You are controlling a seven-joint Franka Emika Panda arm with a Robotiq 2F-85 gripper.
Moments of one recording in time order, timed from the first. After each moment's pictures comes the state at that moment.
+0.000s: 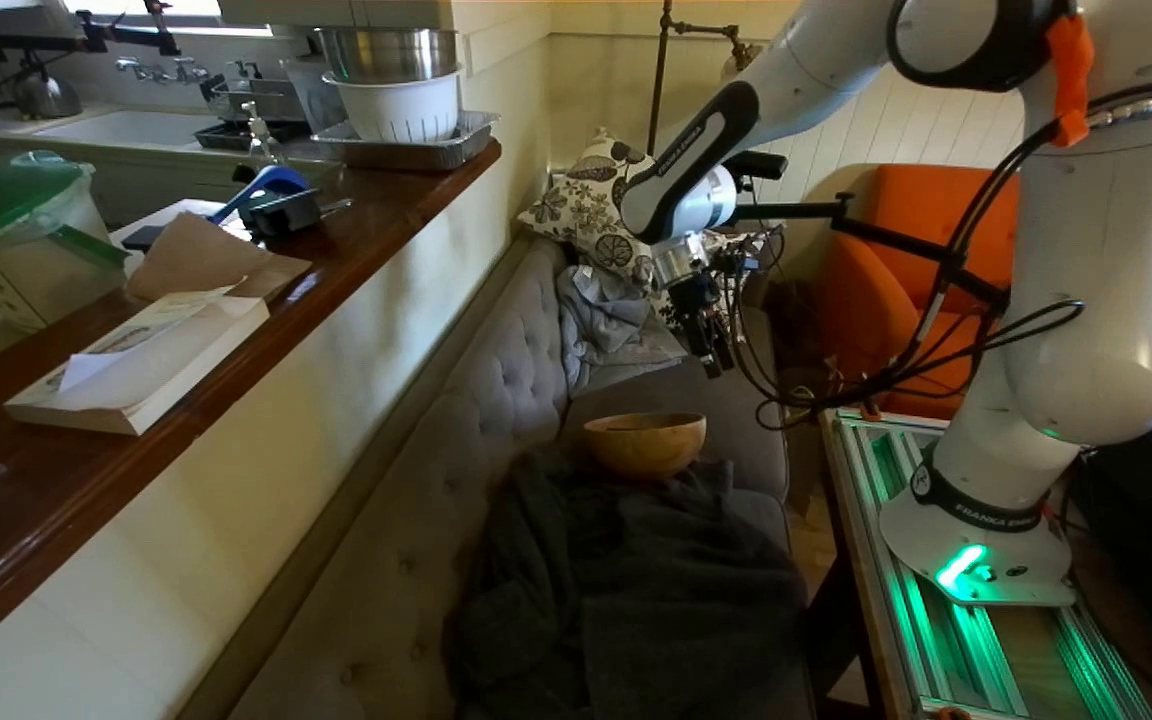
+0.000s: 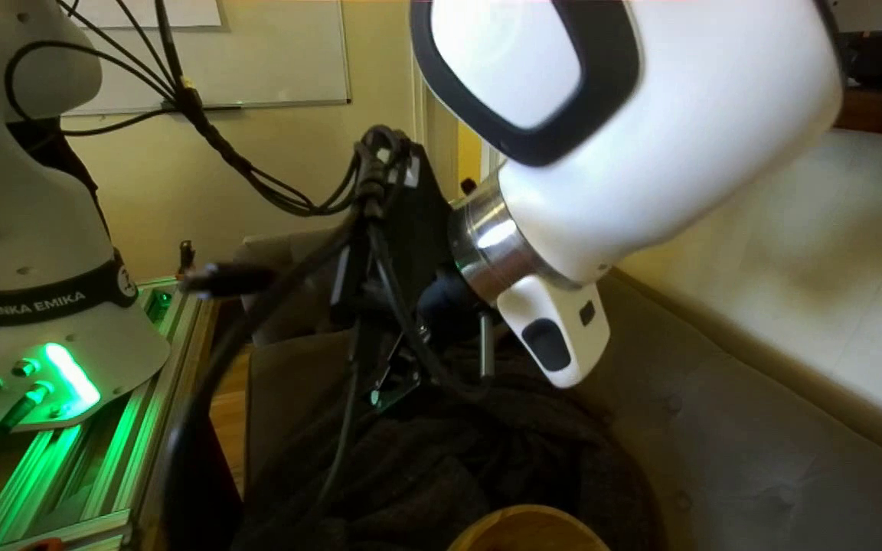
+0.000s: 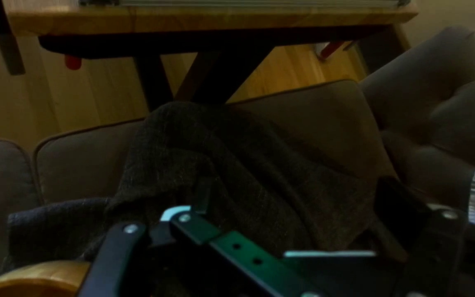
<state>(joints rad) -0.39 0.35 -0.29 -2.16 0.19 1.73 -0.58</state>
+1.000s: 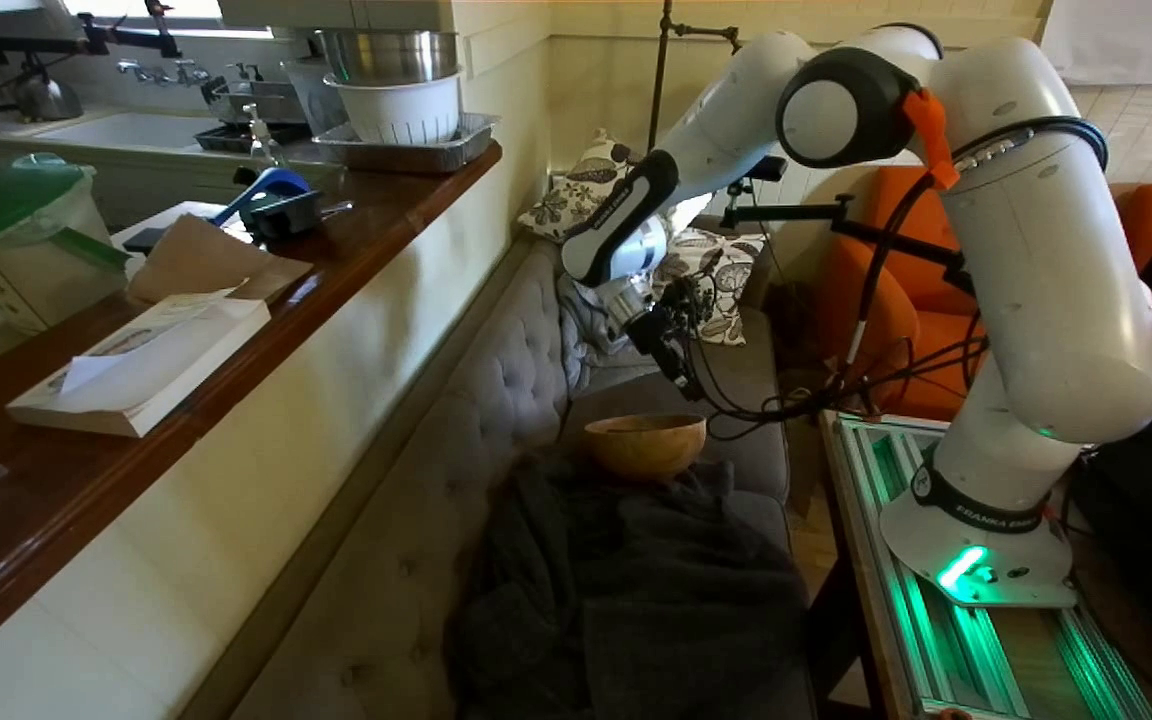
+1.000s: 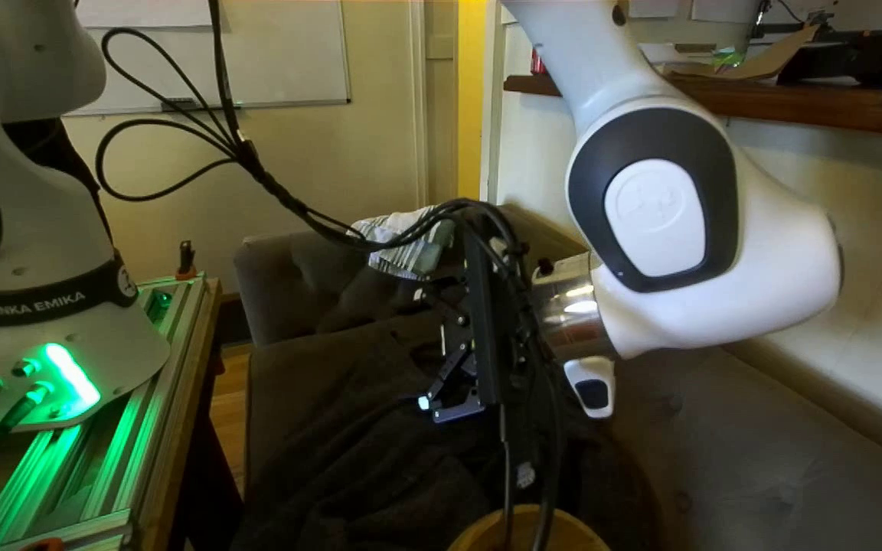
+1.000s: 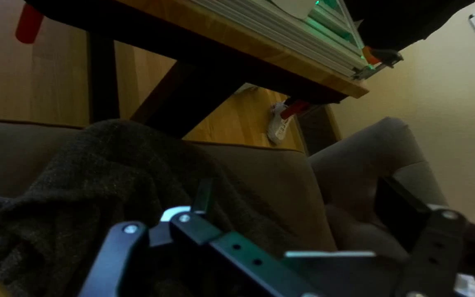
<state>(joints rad) -0.46 0.69 -0.14 -1.82 0.19 1.45 -0.75</state>
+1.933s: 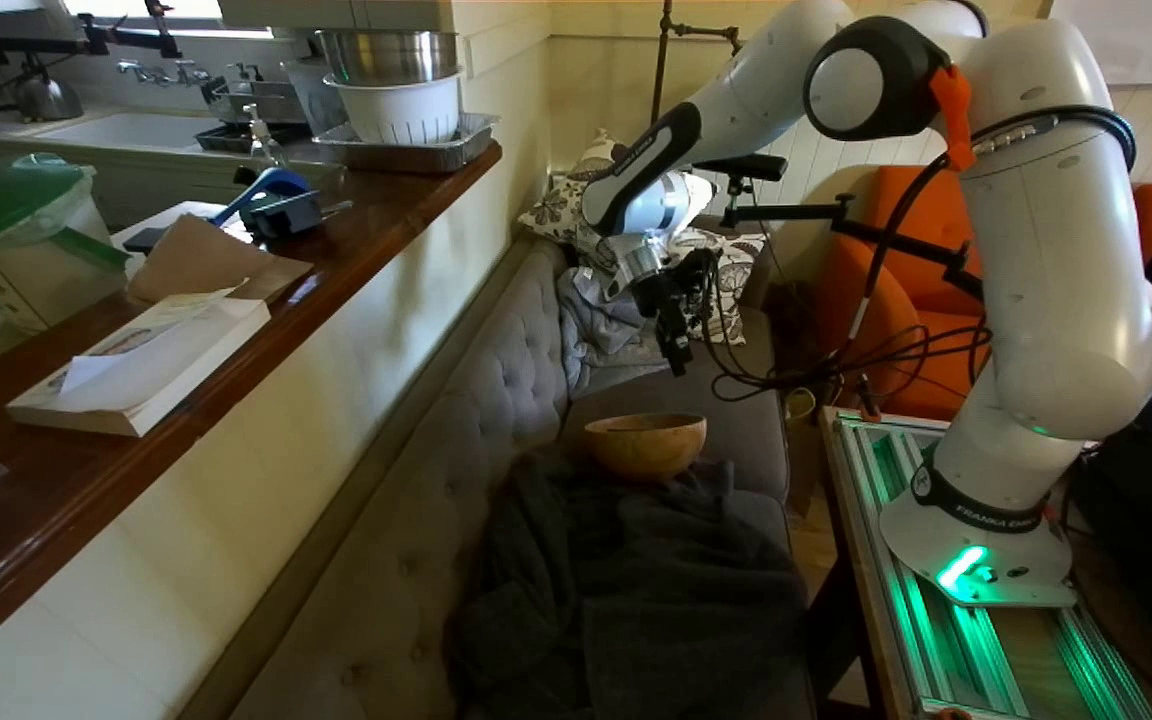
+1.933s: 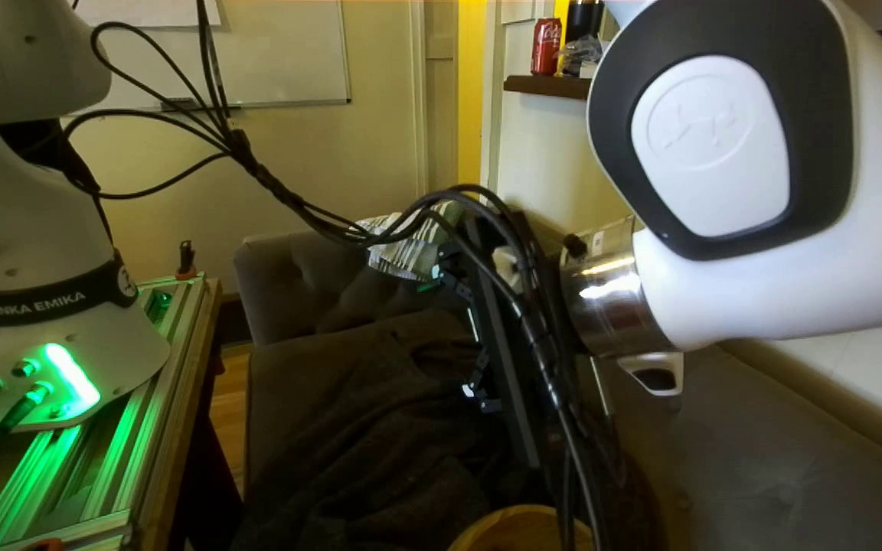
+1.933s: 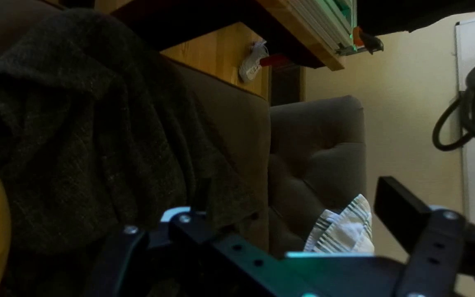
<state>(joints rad) -0.55 0.60 -0.15 -1.81 0.31 1.45 -1.11</state>
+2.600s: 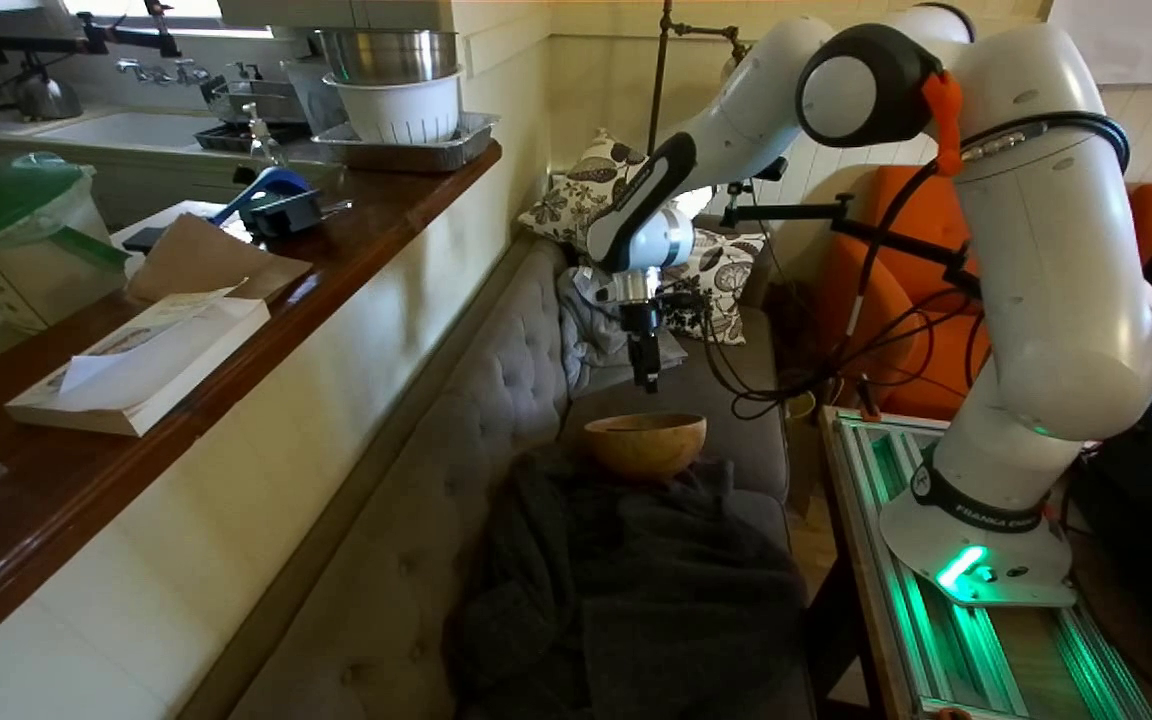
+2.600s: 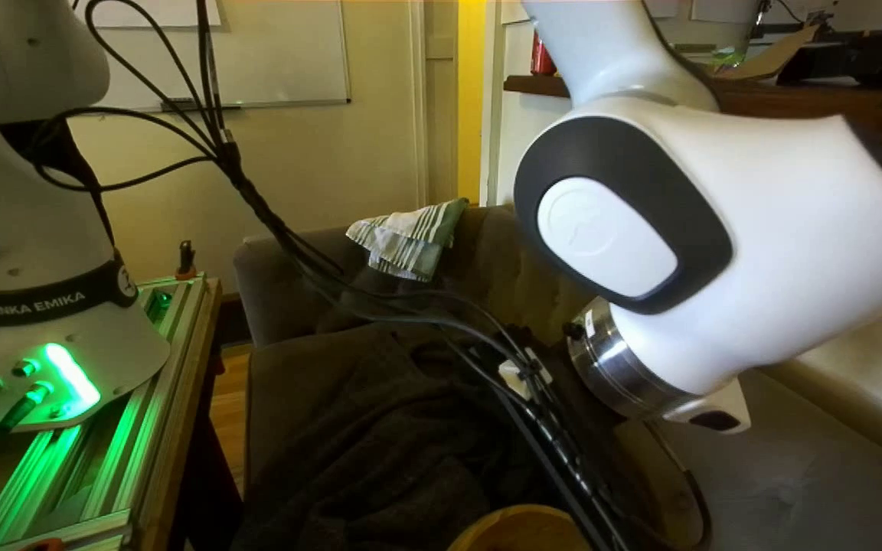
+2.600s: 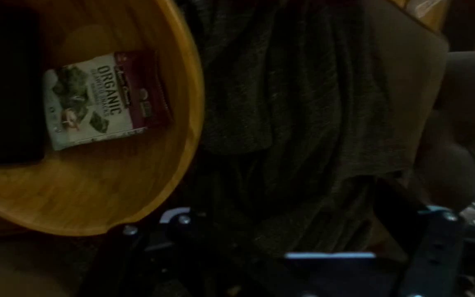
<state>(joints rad) -0.52 0.63 -0.14 -1.94 0.36 2.07 -1.22</state>
